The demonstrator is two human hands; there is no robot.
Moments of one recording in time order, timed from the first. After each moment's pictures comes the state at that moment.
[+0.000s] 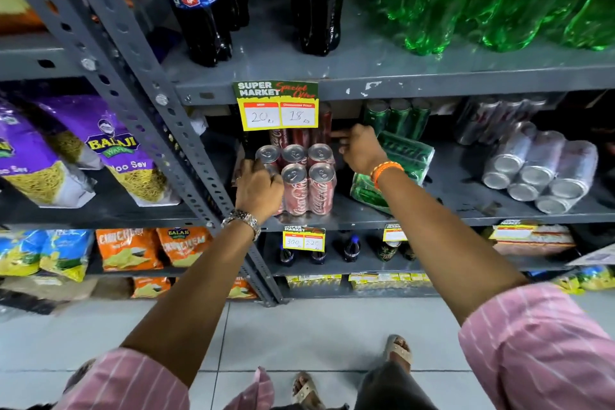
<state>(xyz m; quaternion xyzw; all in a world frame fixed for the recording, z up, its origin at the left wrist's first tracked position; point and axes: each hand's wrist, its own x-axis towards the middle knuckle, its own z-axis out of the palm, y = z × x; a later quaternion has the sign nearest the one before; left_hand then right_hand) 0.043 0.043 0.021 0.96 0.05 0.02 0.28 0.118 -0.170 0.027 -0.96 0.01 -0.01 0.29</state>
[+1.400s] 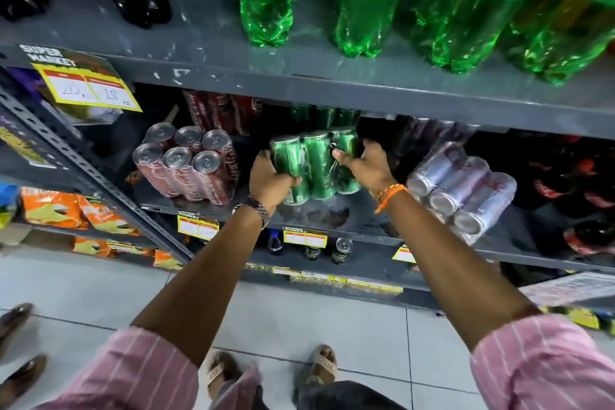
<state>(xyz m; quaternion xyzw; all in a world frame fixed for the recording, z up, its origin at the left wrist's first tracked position) 0.078 -0.205 -0.027 0.80 0.19 0.01 0.57 0.134 -0.408 -0.035 -0.87 0.05 0.02 0.50</state>
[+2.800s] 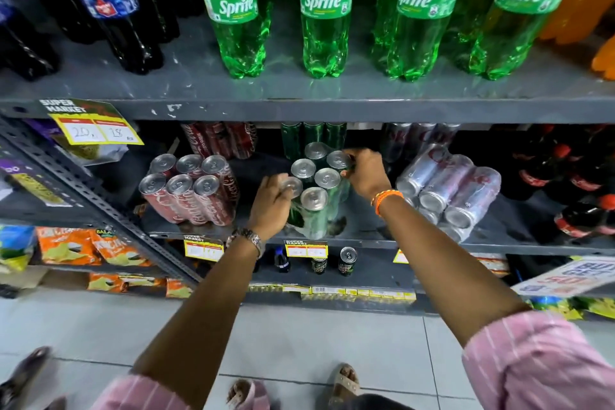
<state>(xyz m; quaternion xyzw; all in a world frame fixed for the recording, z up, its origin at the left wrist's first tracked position) 0.051 -0.206 -0.025 0.89 0.01 0.01 0.45 0.110 -0.418 -0.002 -0.95 -0.03 -0.05 0.31</state>
